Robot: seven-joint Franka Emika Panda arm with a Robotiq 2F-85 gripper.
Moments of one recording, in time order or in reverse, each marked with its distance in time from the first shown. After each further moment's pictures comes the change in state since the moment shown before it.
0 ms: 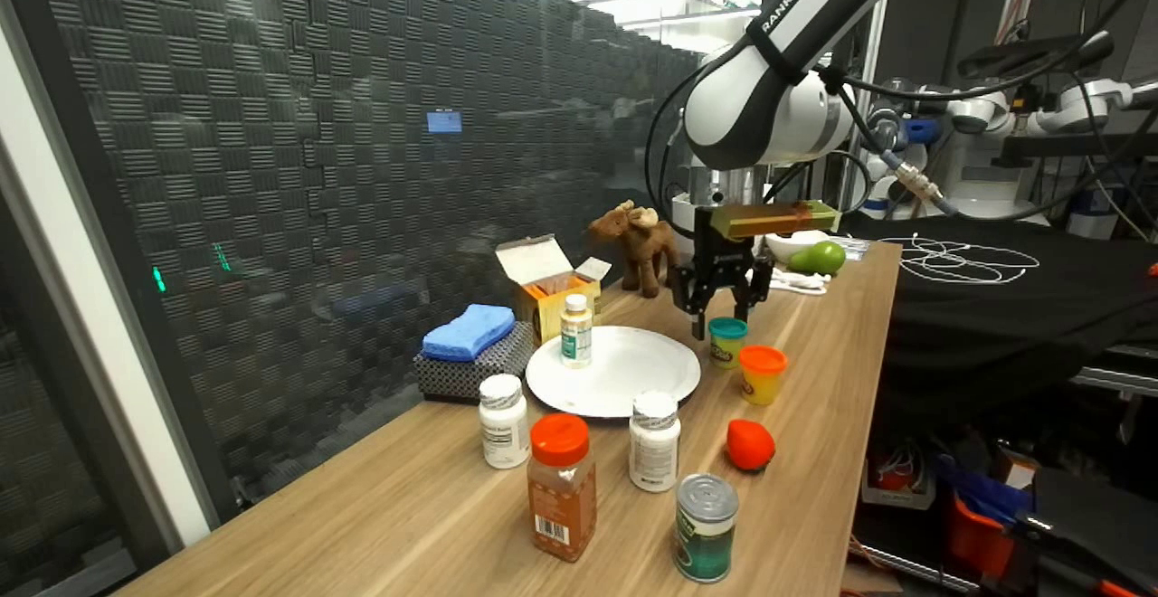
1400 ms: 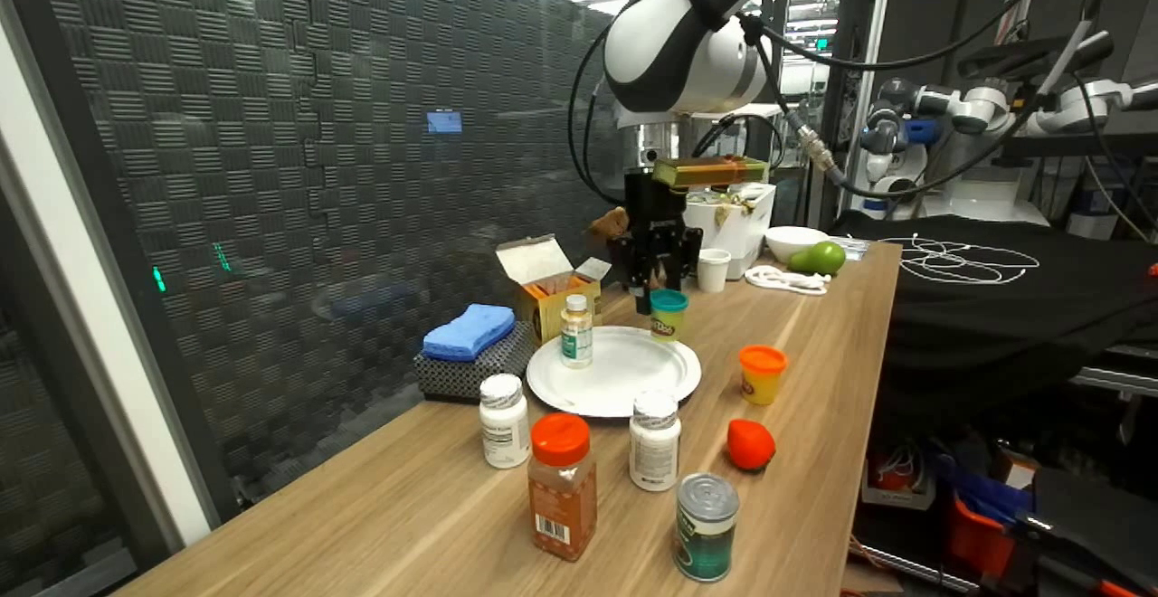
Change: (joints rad) arm 0.038 0.089 0.071 0.295 0.000 -0.277 -0.164
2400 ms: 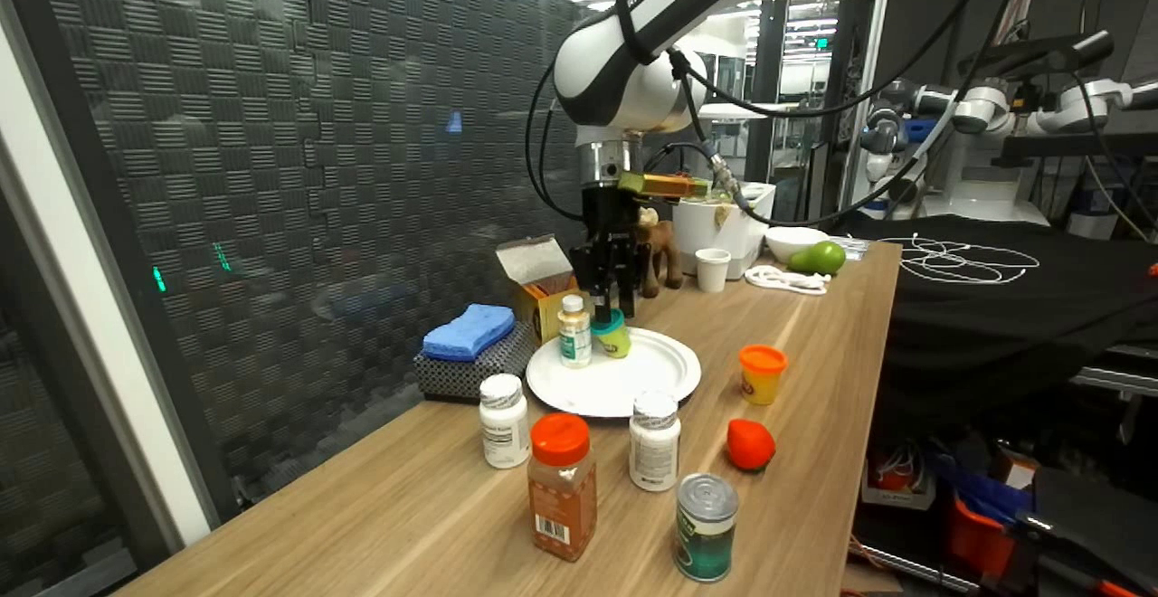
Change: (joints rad) arm -0.052 0.238 0.076 0.341 0.042 -0.174 -0.213
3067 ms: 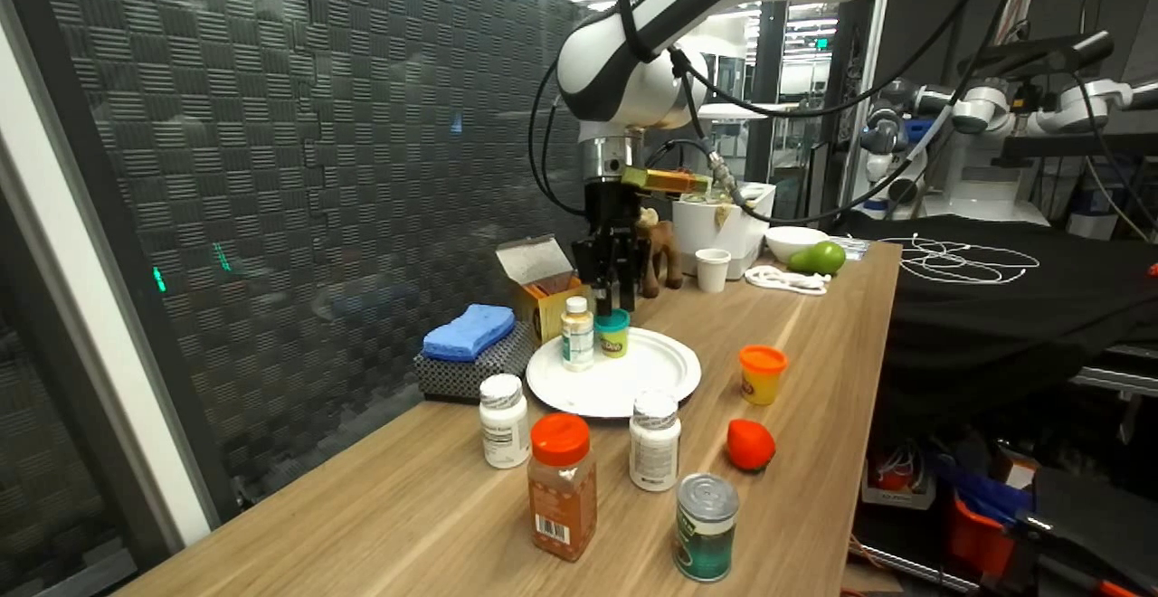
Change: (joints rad) arm -0.019 0.014 0.002 0.037 0.000 -0.013 -0.024
